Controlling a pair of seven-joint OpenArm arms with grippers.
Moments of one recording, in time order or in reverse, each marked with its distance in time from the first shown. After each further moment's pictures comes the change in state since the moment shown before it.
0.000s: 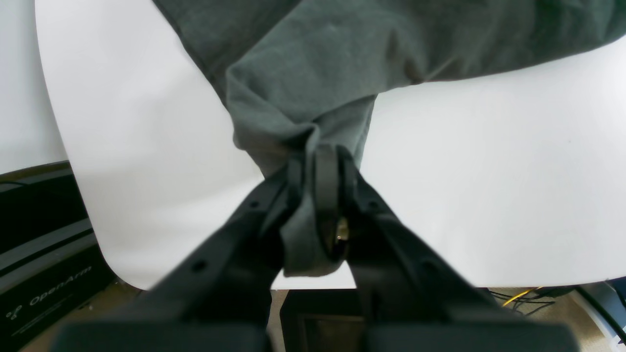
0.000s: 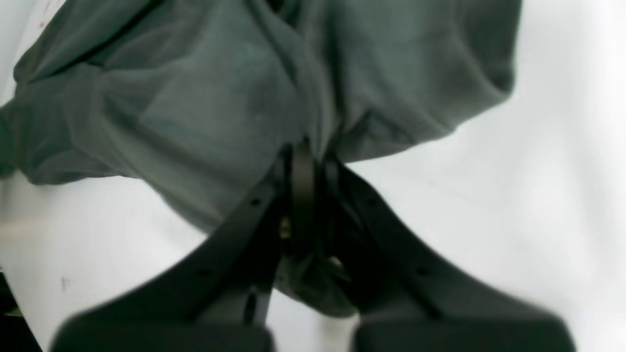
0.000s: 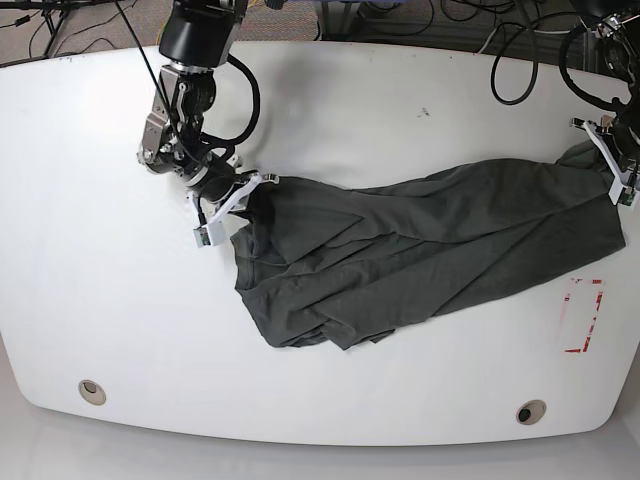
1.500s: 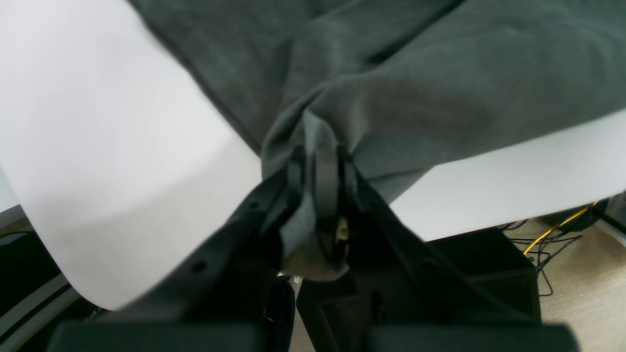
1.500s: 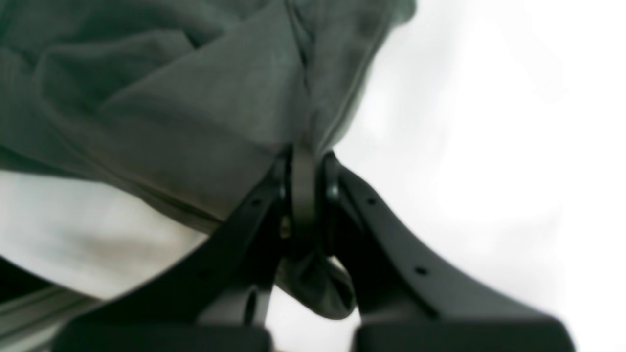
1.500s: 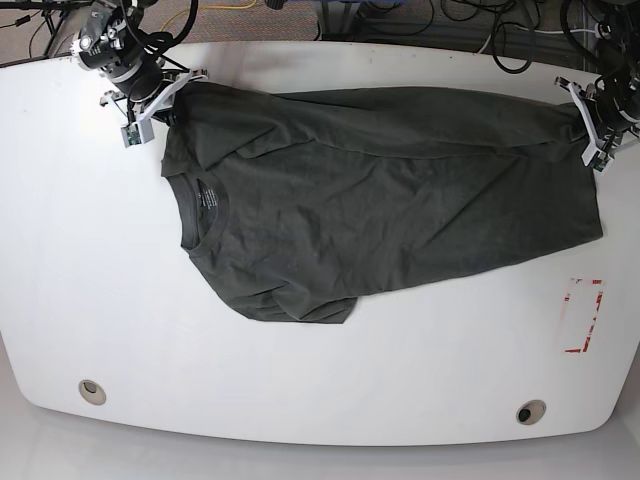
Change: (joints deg) left arm 13.8 -5.9 7.4 0.0 0.0 0.0 -12.9; right arm -27.8 5.1 12.1 26.9 0.2 0.7 -5.3
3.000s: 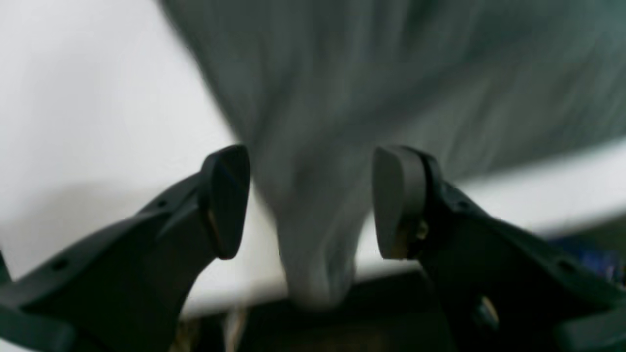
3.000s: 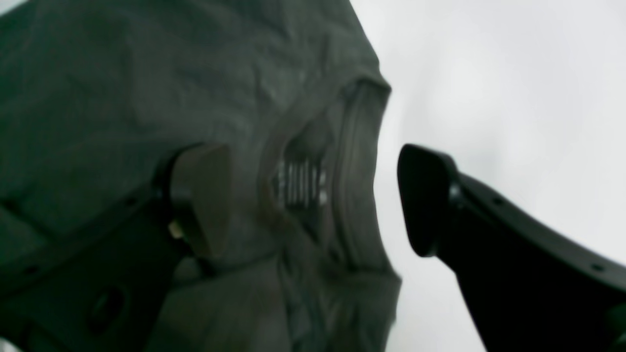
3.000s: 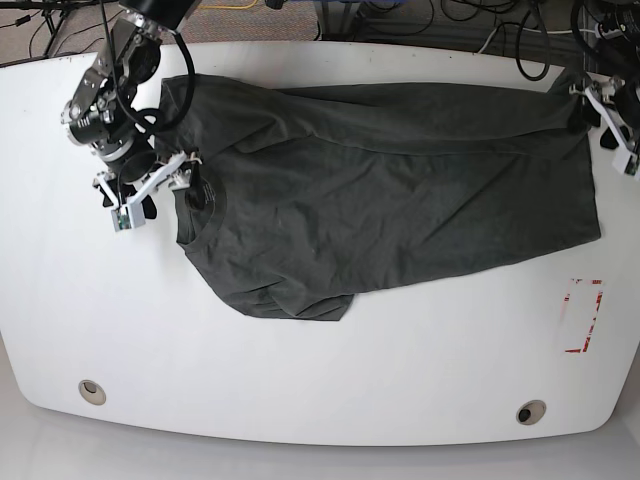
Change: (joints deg) left arm -4.7 2.4 -11.3 0.0 -18.7 0.0 8.3; right arm 23.5 0.7 -0.4 -7.6 -0.7 -0.1 -4.0
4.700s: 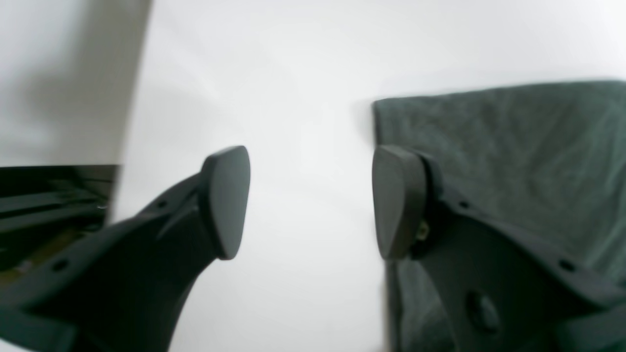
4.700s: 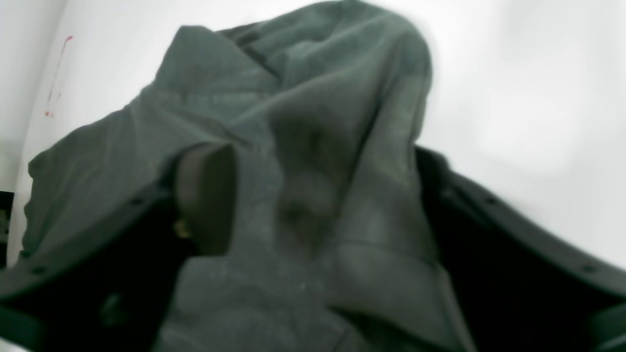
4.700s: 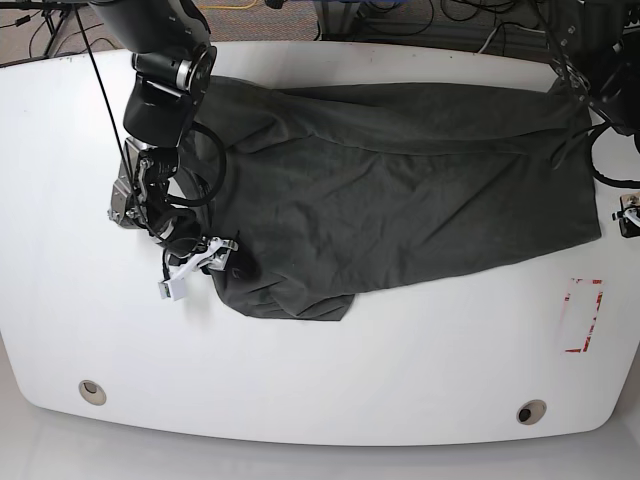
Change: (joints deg) left arm -40.1 0.0 -4.3 -41.5 42.6 0.0 -14.8; right arm 24.5 2.8 -8.0 -49.1 1.6 0.2 13.0
